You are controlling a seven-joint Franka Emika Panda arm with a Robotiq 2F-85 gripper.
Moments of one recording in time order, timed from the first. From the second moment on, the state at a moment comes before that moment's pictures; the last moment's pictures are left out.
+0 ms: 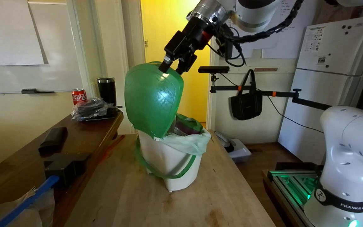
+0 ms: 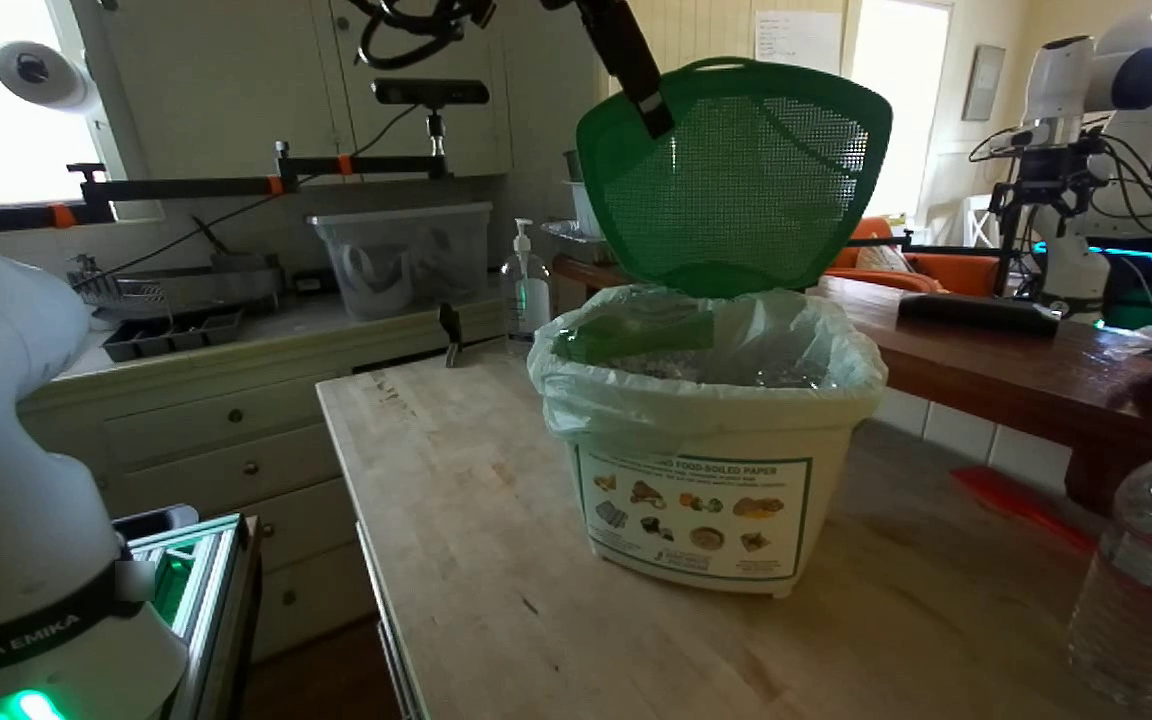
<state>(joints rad) -0.10 -0.47 -0.10 -2.25 0.32 2.37 0.03</state>
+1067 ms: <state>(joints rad) -0.20 -0.46 -0.08 -2.25 0.09 2.31 0.23</state>
